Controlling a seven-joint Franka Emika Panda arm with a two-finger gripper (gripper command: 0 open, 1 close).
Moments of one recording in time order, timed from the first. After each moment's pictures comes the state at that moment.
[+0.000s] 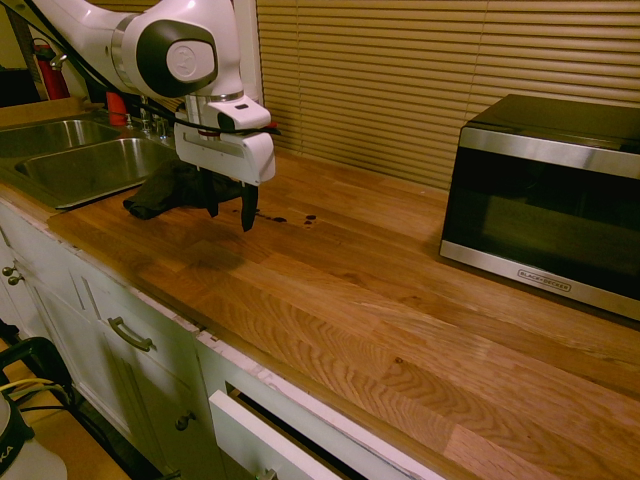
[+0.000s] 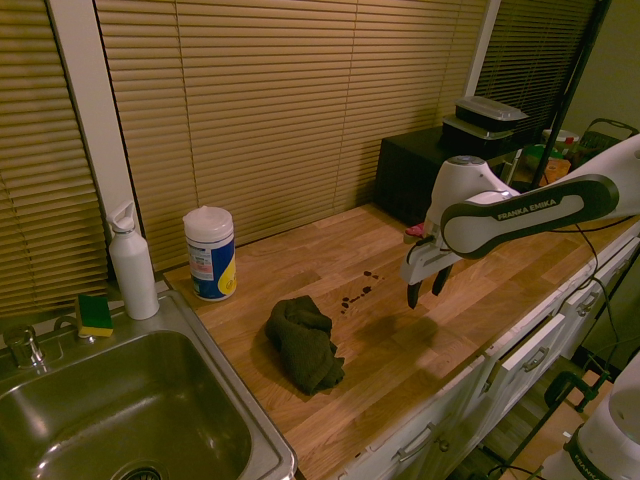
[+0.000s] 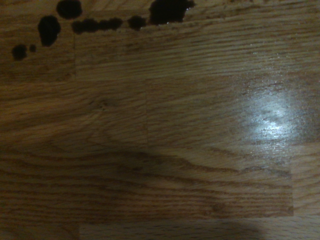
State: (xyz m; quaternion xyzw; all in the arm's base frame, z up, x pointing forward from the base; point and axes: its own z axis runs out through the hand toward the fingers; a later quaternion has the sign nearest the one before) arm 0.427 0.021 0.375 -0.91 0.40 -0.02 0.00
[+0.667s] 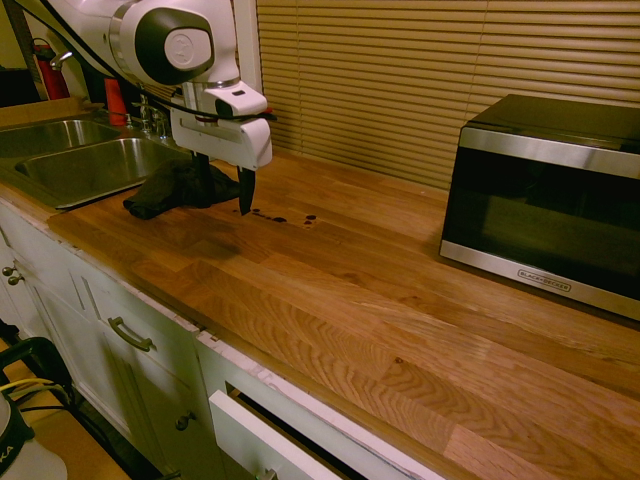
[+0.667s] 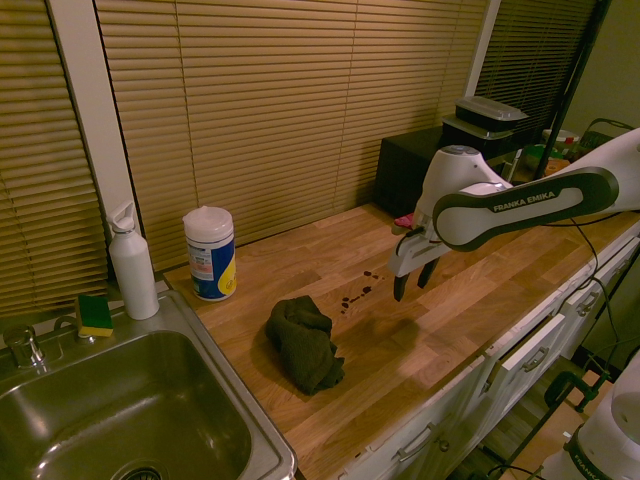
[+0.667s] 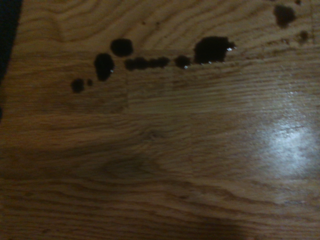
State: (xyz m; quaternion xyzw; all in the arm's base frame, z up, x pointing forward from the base) arm 0.443 0.059 0.403 -0.92 0.38 -0.04 0.03
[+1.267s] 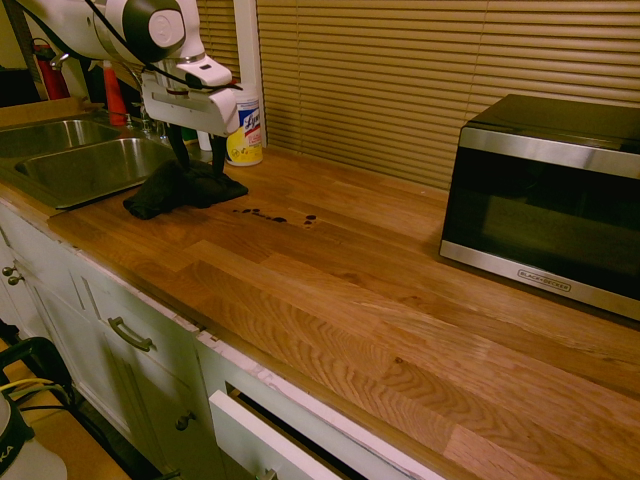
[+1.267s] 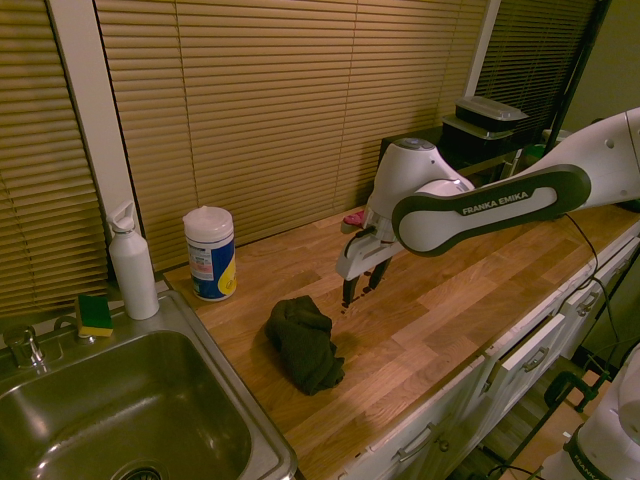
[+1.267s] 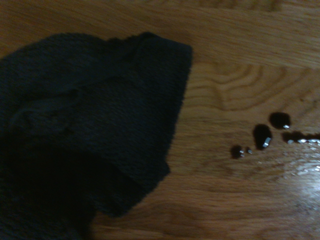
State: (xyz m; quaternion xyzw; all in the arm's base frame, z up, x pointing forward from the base) arm 0.476 0.168 0.424 -0.94 0.34 -0.06 0.06
